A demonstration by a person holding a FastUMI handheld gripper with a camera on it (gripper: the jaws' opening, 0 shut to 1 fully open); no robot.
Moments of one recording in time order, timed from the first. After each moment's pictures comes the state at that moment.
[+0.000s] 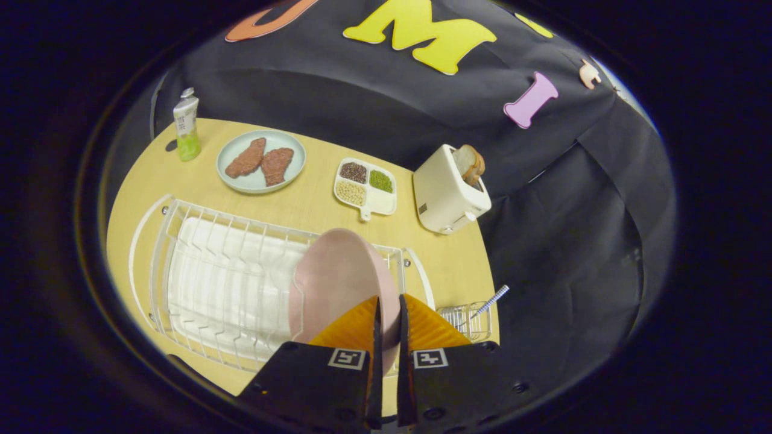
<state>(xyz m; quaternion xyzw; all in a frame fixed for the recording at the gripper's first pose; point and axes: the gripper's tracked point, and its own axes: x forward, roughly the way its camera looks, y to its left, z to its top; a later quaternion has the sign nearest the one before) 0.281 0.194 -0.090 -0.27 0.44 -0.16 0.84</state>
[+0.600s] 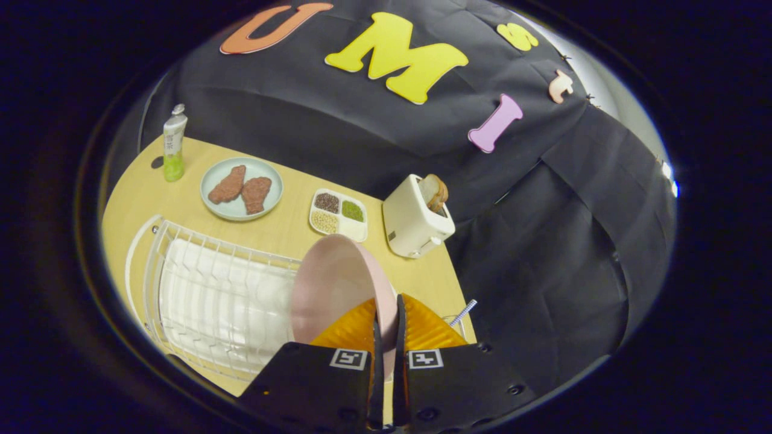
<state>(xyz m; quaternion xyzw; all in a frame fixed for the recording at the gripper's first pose) 0.278 0.187 -0.047 -0.28 0.34 -0.20 0.87</state>
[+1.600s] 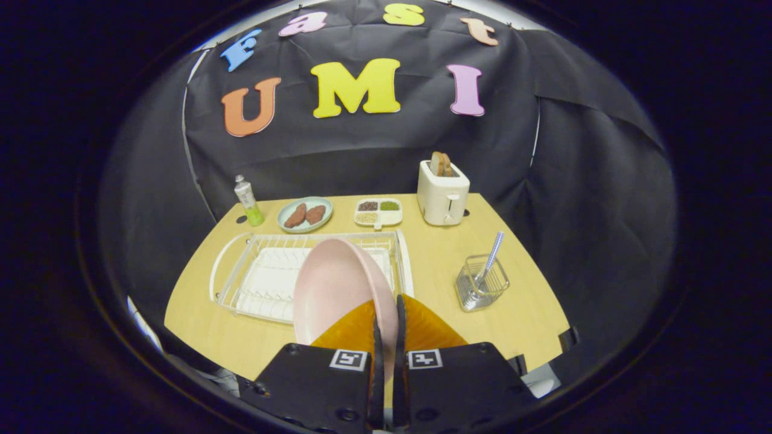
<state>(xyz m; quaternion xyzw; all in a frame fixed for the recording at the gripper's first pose) 0.109 0.088 -0.095 -0.04 0.34 0.02 0.94</state>
